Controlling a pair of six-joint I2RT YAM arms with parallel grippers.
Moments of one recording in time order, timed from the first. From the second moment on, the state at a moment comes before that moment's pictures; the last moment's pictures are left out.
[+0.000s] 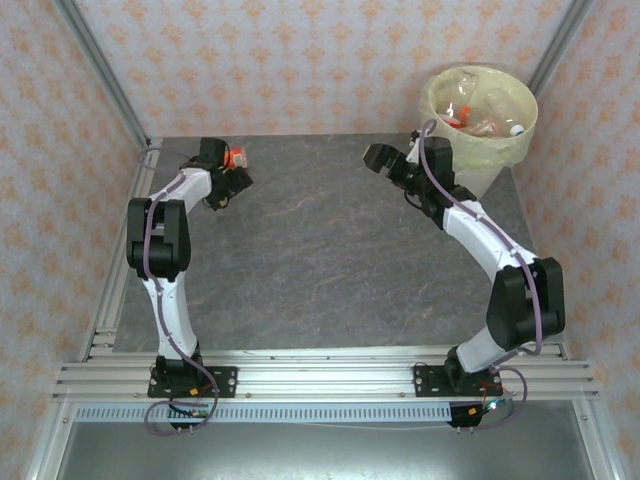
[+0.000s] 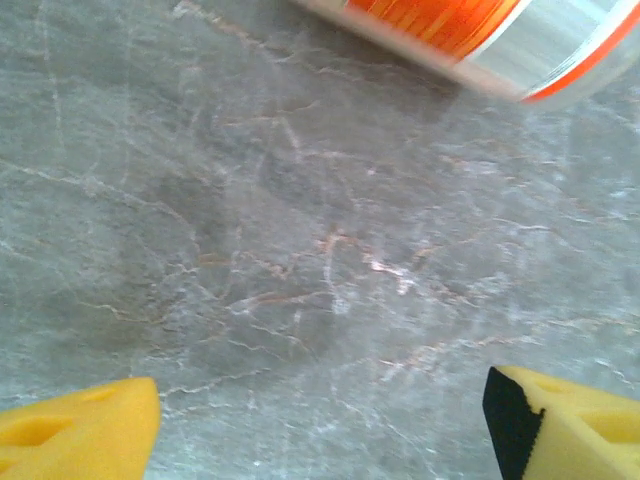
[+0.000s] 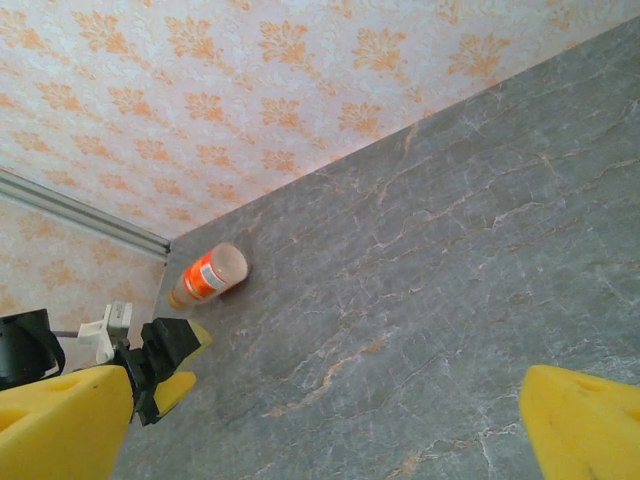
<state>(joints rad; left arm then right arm) 0.02 2.10 1.57 -0.50 0.08 -0.68 0.25 1.54 1.19 -0.05 -0.28 0.68</state>
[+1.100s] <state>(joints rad) -0.07 2.35 2.01 -0.88 0.18 0.22 0.25 1.48 1.16 -0.06 -0.23 0.66</state>
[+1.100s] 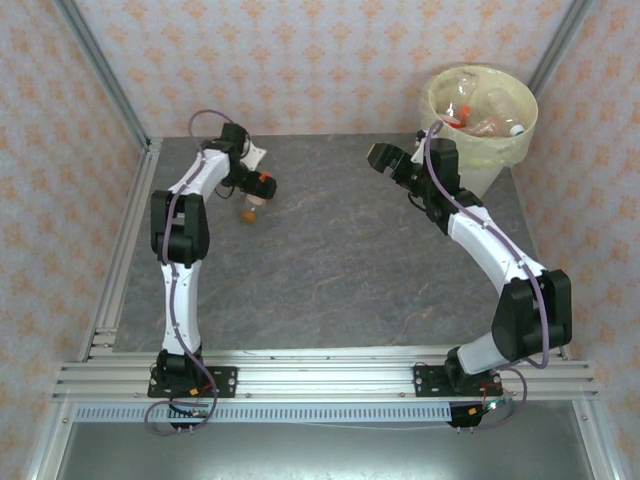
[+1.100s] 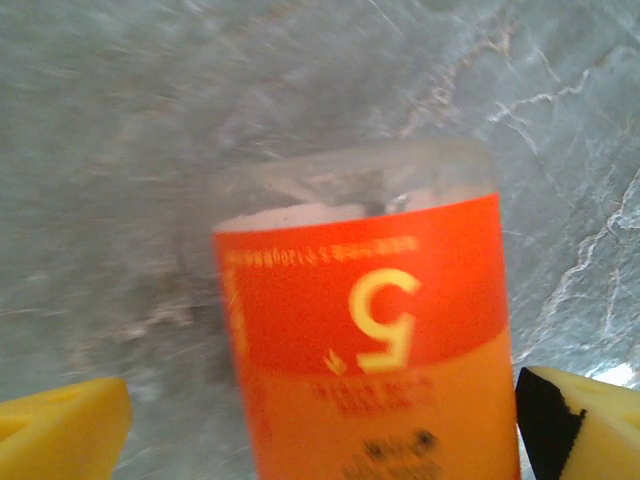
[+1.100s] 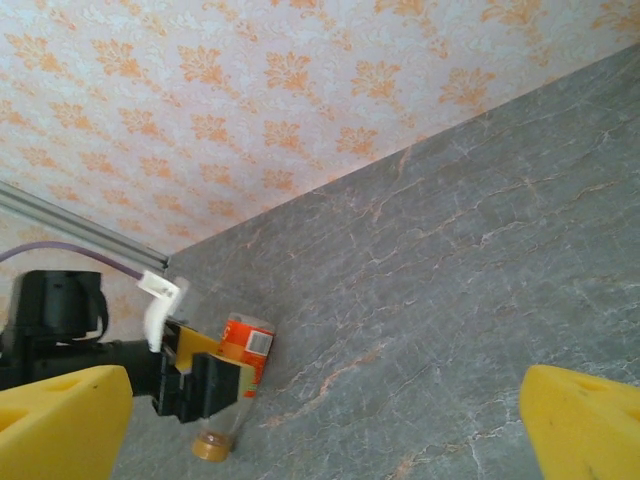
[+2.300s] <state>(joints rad) -0.14 2.58 2.35 -0.99 0.02 0.00 0.25 1.47 1.13 -0.06 -0.24 0.63</state>
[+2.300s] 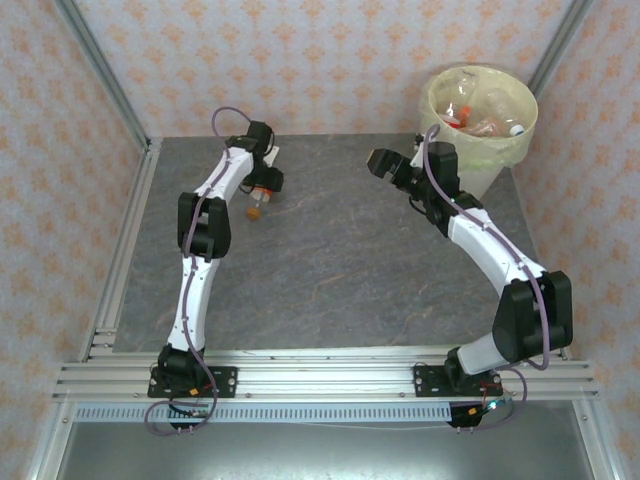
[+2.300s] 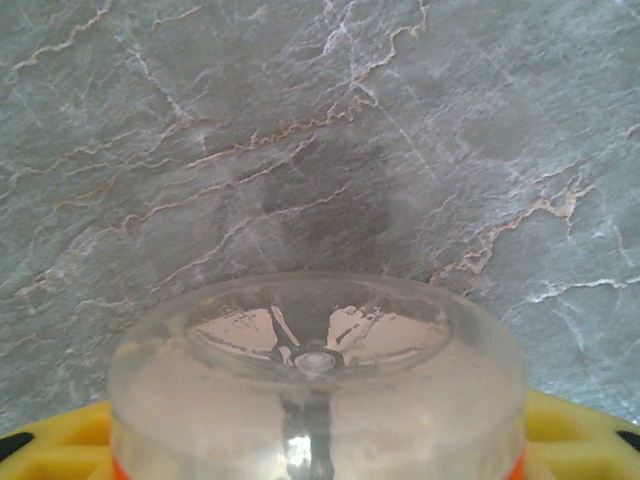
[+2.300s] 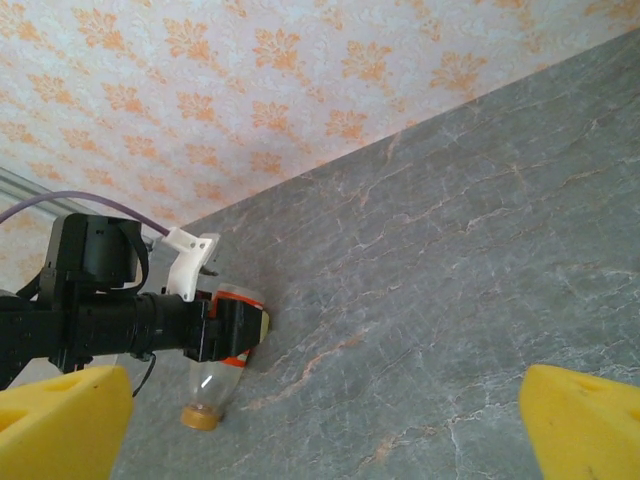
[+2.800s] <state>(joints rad) -0.20 1.74 1.41 -0.39 0.25 -0.42 0.43 1.41 0.98 0.14 -0.24 0.65</state>
